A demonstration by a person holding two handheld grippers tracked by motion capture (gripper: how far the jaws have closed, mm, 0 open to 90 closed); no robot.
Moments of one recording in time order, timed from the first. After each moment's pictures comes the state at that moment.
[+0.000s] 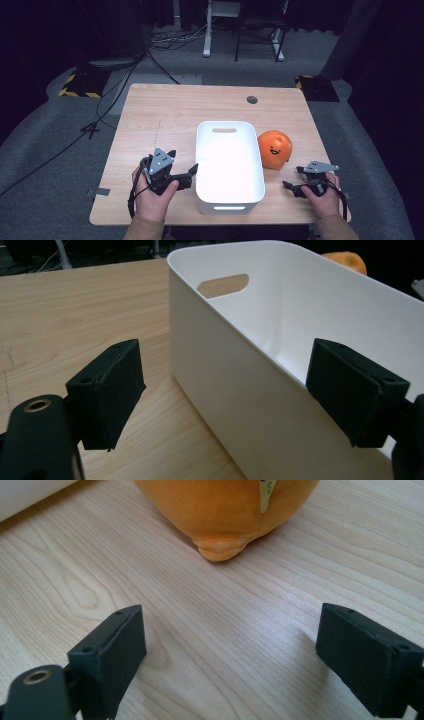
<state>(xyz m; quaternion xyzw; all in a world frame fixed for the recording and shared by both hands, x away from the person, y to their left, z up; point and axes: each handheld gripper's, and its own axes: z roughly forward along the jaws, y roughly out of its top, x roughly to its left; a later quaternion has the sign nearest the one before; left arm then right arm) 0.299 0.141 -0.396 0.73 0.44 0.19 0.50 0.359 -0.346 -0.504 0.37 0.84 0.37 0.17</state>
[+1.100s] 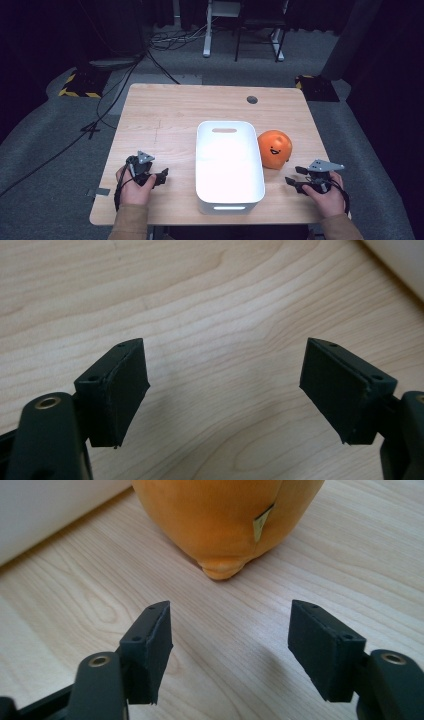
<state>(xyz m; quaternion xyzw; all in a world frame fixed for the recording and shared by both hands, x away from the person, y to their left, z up) 0.345 0.210 -0.488 0.77 0.53 0.18 0.32 0.354 -0.349 -0.487 0.38 0.83 0.38 0.17</state>
